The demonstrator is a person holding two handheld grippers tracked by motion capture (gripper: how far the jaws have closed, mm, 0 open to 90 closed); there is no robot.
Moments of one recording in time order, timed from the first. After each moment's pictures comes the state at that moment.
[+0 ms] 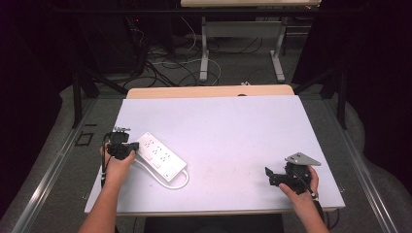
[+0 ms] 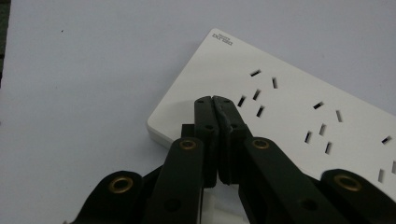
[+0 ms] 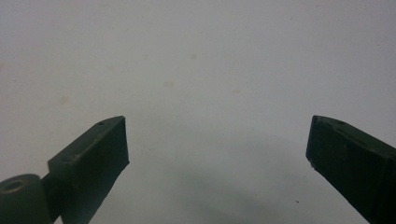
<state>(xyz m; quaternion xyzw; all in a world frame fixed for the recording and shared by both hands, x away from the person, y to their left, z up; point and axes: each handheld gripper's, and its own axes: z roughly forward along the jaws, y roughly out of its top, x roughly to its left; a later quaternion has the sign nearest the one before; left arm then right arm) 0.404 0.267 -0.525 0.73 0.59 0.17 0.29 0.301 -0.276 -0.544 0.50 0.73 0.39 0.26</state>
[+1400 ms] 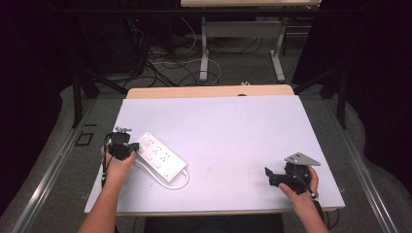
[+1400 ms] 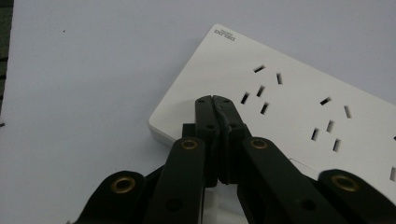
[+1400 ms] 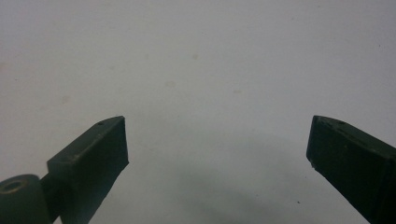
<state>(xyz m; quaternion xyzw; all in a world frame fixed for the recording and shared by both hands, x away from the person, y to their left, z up) 0.405 0.264 -0.527 0.74 0.59 0.18 0.28 0.301 -0.275 -0.544 0.50 0.73 0.38 0.27</state>
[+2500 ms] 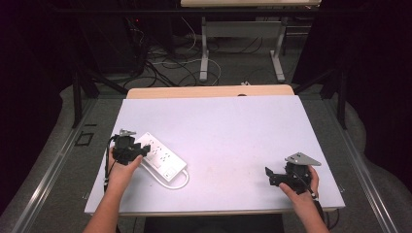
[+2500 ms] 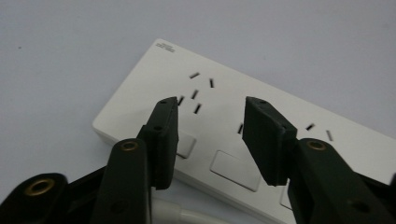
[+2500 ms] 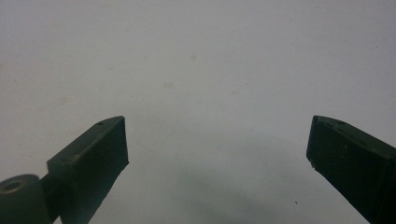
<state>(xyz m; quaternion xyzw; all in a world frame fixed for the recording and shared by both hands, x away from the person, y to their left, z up) 0.382 0.242 -0.517 0.75 0.55 0.16 0.33 0.301 -0.275 -0.544 0.50 0.73 0.38 0.27</state>
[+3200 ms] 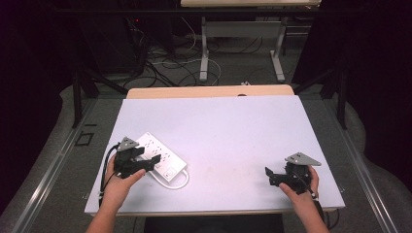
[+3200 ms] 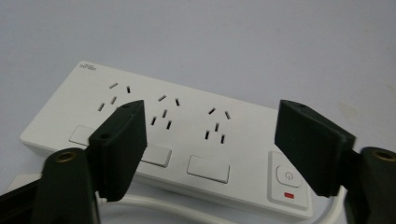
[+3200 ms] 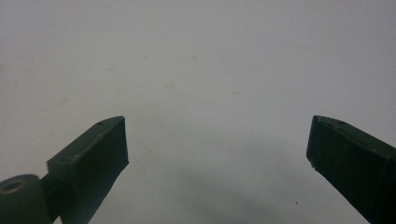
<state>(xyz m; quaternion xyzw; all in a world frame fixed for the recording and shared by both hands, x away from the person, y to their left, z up) 0.335 0.230 -0.502 0.77 0.47 0.17 0.41 0.301 -0.275 -0.544 0.50 0.73 0.39 0.27</state>
